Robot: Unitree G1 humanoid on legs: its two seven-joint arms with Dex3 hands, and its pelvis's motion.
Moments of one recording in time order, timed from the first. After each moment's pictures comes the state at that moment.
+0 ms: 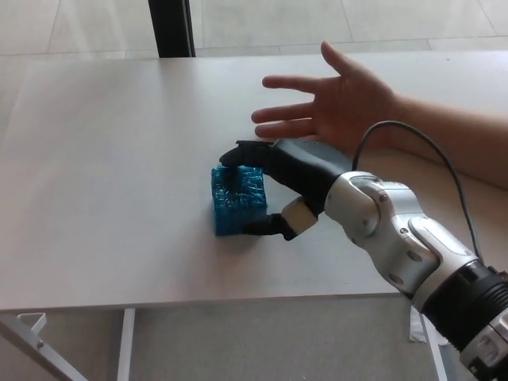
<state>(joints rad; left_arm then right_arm) 0.00 0.80 0.53 1.26 -0.24 -0.06 -0.28 -0.70 -0.19 0.61 0.53 -0.51 0.10 0.17</state>
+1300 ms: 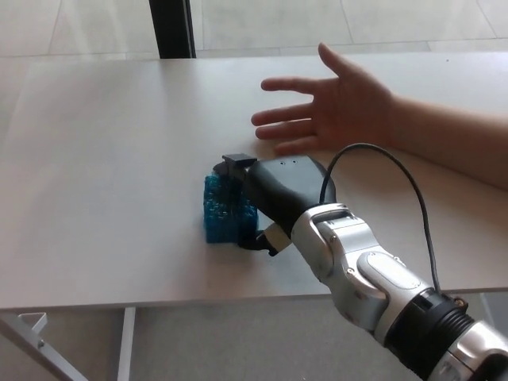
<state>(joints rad) 0.01 0.80 0.44 1.27 -0.23 -0.06 -0.27 -0.65 -0.09 0.72 0.58 -0.74 0.22 -0.12</state>
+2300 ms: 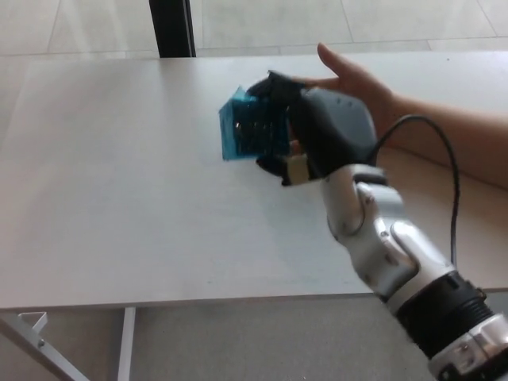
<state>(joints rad) 0.05 0.79 0.42 1.27 -0.22 -0.09 -0.26 -0.68 -0.08 0.40 0.48 -0.68 0.16 -0.31</state>
